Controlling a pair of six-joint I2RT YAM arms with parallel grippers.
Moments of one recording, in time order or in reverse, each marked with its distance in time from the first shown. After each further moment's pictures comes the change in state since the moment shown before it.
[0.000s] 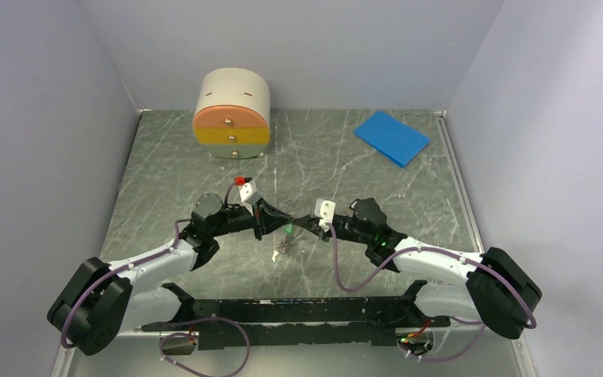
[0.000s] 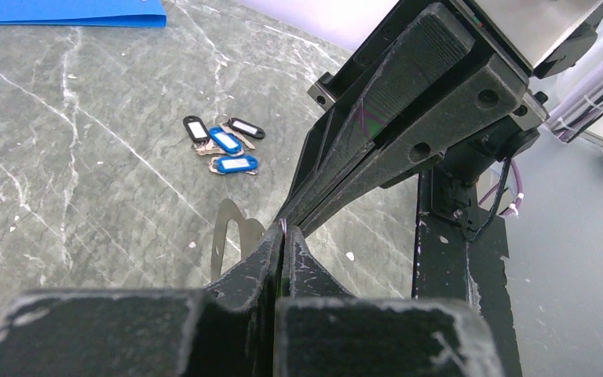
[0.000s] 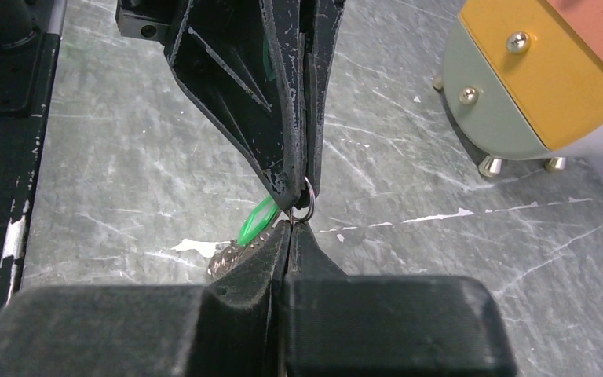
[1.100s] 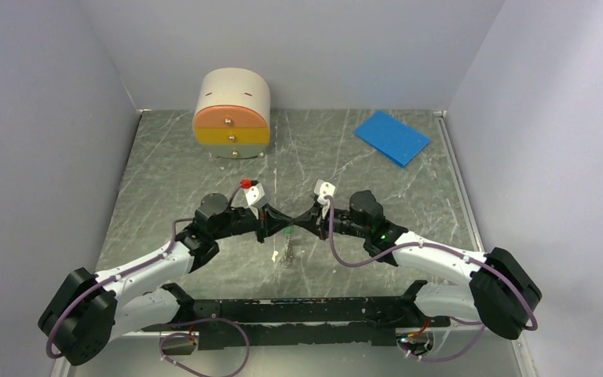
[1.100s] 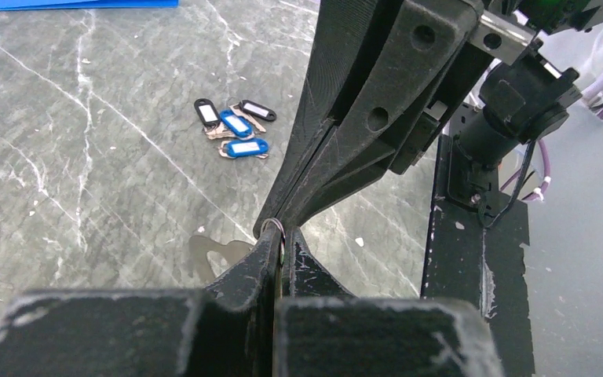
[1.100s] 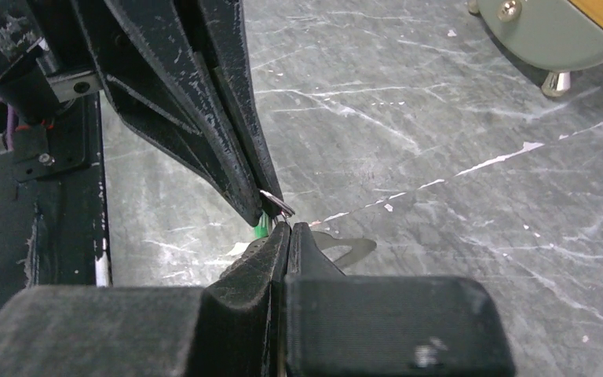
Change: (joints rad) left arm -0.070 -0.085 0.045 -0.216 -0.101 0.097; right arm -0.021 0.000 0.082 -0.163 0.042 0.287
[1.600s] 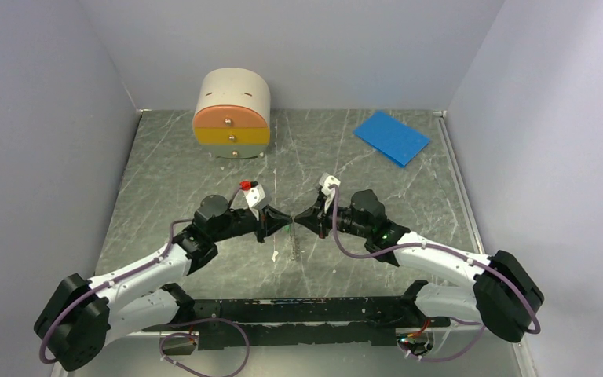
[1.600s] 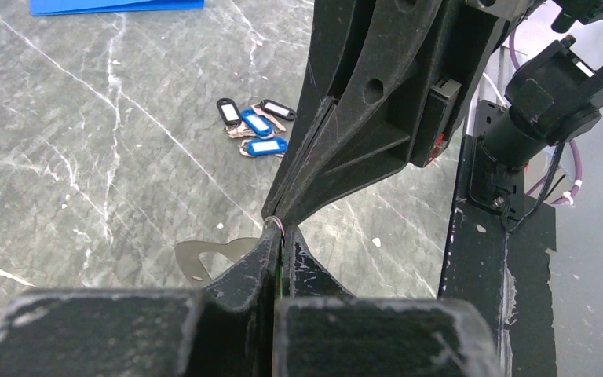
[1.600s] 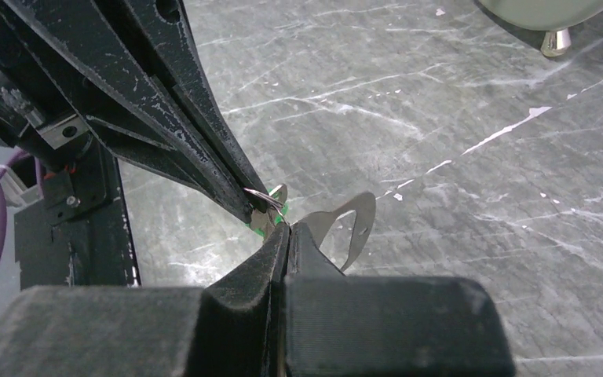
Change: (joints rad) left arm -0.028 -0.044 0.012 -0.080 -0.086 0.049; right arm -0.002 -0.019 0.014 -0.036 0.072 0.164
